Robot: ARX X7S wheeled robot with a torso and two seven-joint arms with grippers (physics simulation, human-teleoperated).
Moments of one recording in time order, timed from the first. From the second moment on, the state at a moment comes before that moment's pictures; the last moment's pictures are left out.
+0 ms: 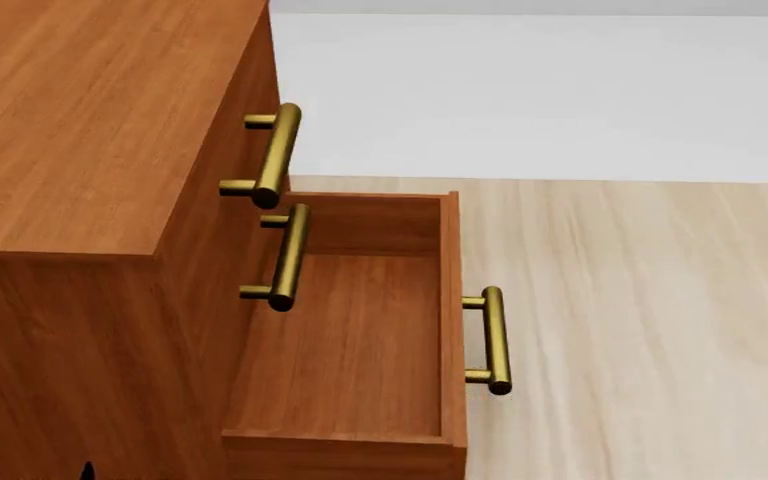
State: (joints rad) left arm 0.21 -0.33 0.18 0.50 -0.22 -0.16 -0.35; right arm -0.42 0.87 0.55 -0.95 1.23 0.73 0.83
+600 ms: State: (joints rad) left arm 0.20 -0.33 0.19 0.49 -0.22 -0.15 -0.35; right arm -0.45 0.94 0.62 -0.72 1.34 0.74 0.85
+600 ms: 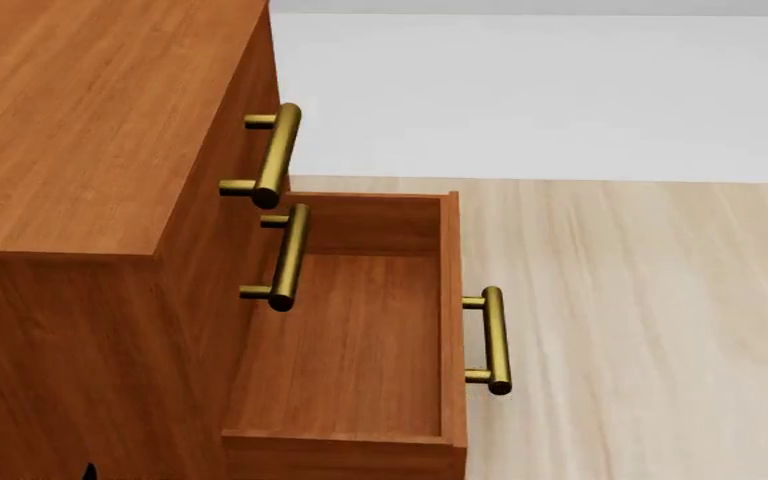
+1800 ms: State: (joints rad) left arm 0.21 -0.34 0.21 0.48 -0.22 -0.14 -0.37; right arm -0.37 0.83 0.36 -0.50 1.11 0.73 0.69
